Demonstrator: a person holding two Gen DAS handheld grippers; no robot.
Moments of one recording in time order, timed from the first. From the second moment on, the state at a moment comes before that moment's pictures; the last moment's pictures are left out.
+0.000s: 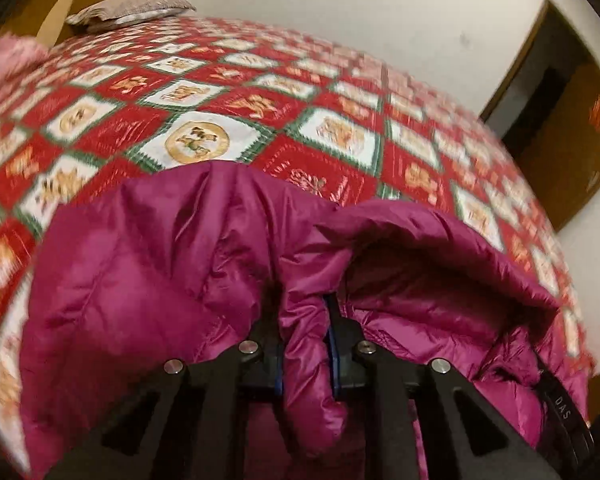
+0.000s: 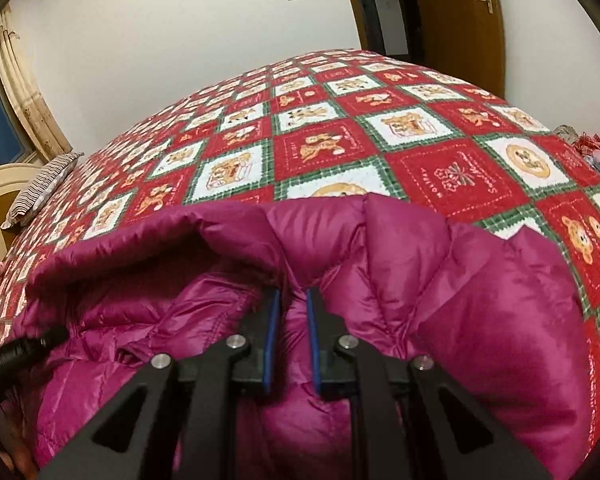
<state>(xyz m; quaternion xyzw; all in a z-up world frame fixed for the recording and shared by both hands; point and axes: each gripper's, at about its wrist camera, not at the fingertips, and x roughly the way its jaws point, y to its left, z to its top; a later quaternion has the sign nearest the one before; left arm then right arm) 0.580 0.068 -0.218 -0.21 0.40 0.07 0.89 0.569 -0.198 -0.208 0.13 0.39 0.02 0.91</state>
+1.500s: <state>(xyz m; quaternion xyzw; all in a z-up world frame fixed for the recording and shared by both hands) 0.624 0.045 -0.216 -0.09 0.44 0.06 0.89 0.586 -0.157 -0.204 0.06 0.40 0.06 0.91</state>
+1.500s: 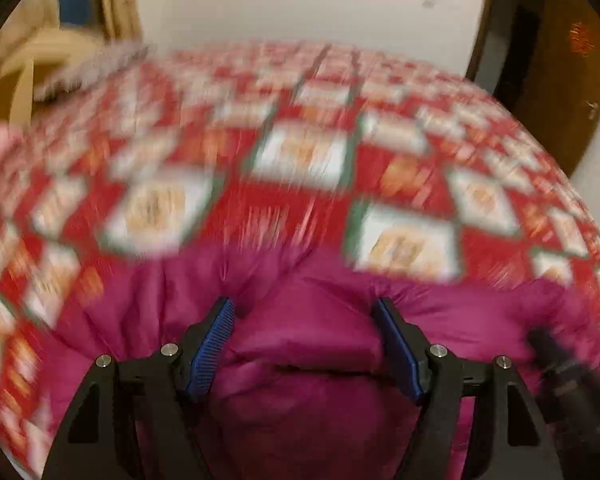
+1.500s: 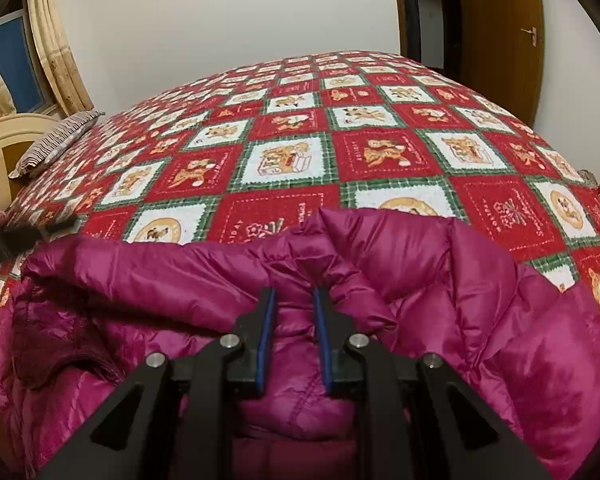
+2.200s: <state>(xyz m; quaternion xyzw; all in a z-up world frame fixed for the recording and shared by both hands) 0.623 0.039 -0.220 -0.06 0.42 0.07 0.90 0.592 -0.136 -0.205 -0.02 0.42 0.02 0.91</state>
